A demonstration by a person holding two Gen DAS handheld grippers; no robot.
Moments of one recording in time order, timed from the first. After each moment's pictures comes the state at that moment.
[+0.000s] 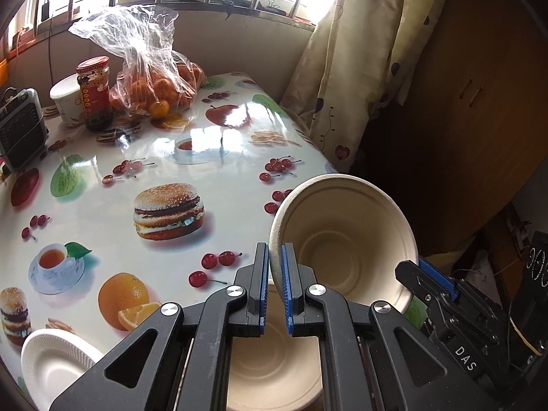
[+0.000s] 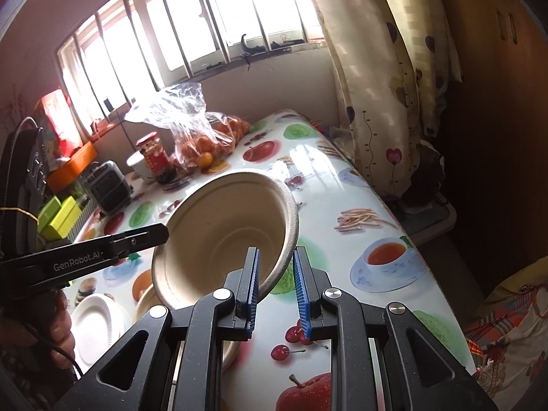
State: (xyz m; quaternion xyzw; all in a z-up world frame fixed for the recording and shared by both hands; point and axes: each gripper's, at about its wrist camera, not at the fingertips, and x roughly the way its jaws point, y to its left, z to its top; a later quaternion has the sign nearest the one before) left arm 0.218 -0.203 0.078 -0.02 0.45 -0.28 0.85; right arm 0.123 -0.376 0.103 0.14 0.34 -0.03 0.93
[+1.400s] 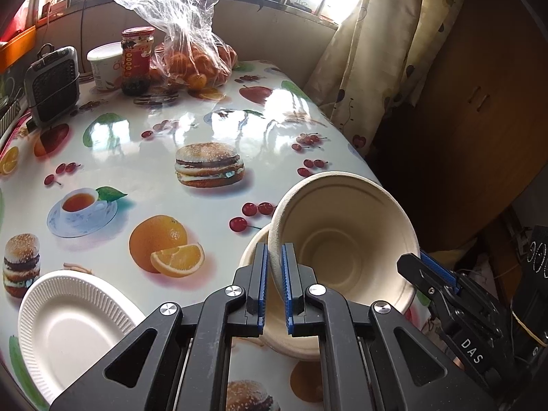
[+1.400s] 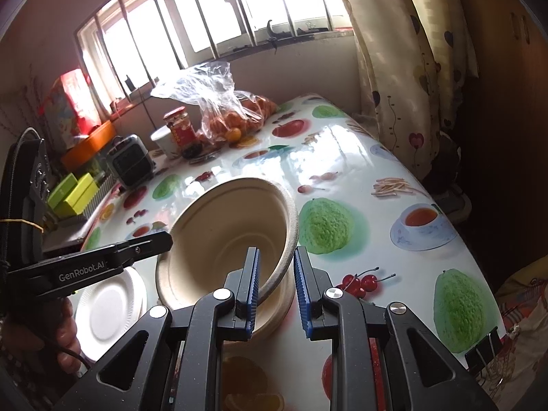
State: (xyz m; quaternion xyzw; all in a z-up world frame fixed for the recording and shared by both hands) left arm 0.185 -0.147 0.056 -0.05 0.46 -0.26 0.85; right arm 0.103 -0.327 0.086 0.14 0.36 0.00 0.92
